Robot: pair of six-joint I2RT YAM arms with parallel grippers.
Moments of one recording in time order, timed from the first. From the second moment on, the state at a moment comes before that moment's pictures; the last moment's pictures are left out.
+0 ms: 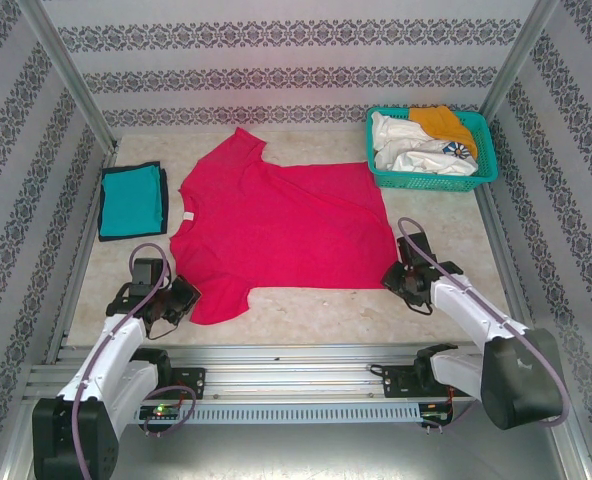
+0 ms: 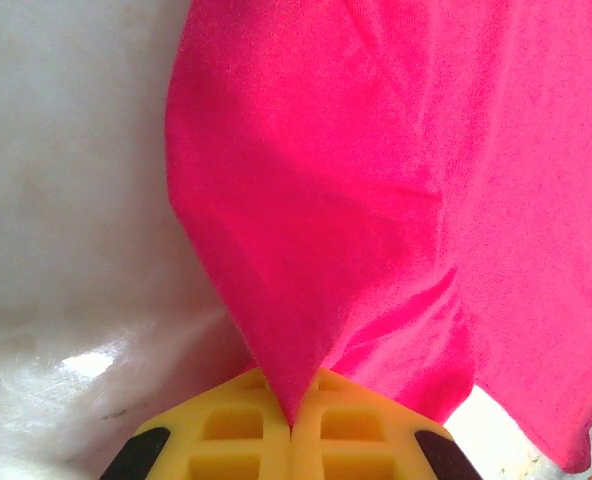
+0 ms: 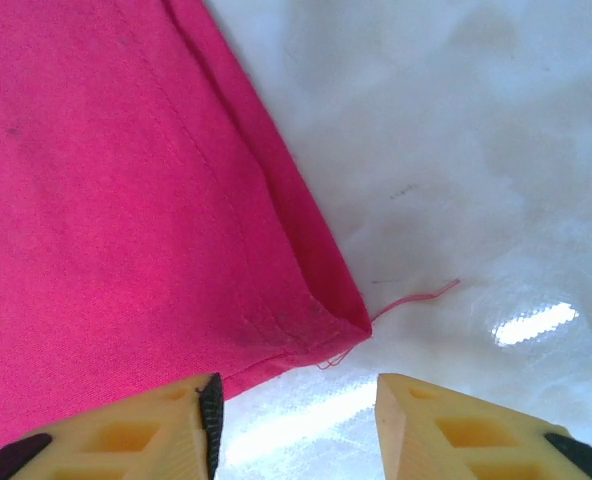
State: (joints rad) left arm 0.02 0.82 0.34 -0.54 0.34 -0.91; right arm 0.20 1.15 0.53 -0.58 0.01 0.79
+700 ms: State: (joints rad) left arm 0.02 0.82 0.34 -0.54 0.34 -0.90; right arm 0.18 1.27 0.54 -0.53 0.01 0.79
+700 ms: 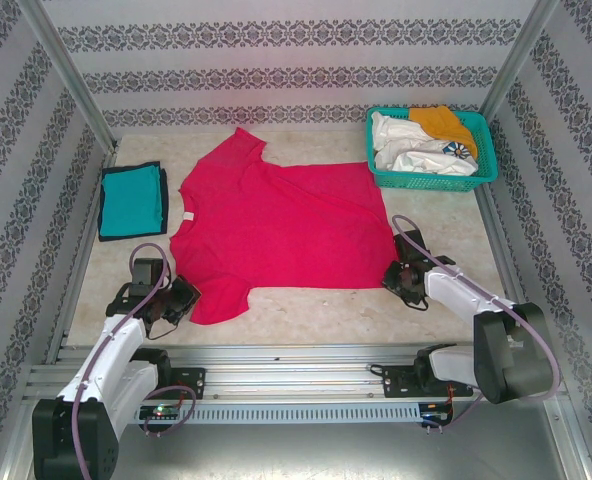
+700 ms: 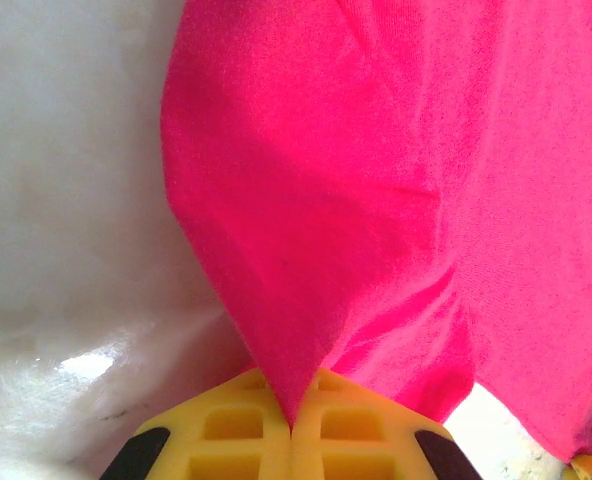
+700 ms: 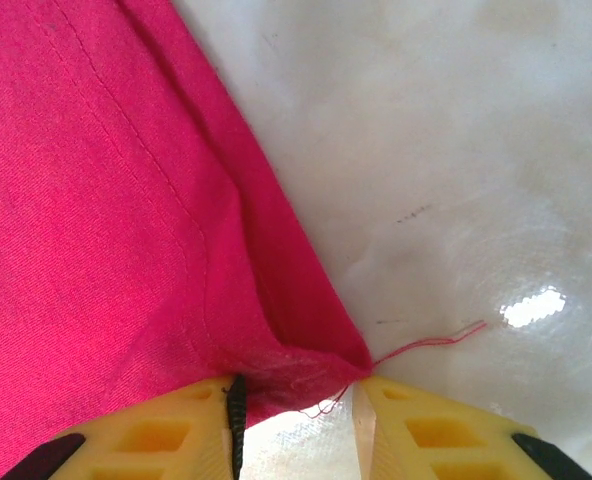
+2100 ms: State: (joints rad) left arm 0.02 0.70 0.40 -0.61 0.33 -0.89; right arm 0.15 1.09 0.55 -0.59 0.01 0.81
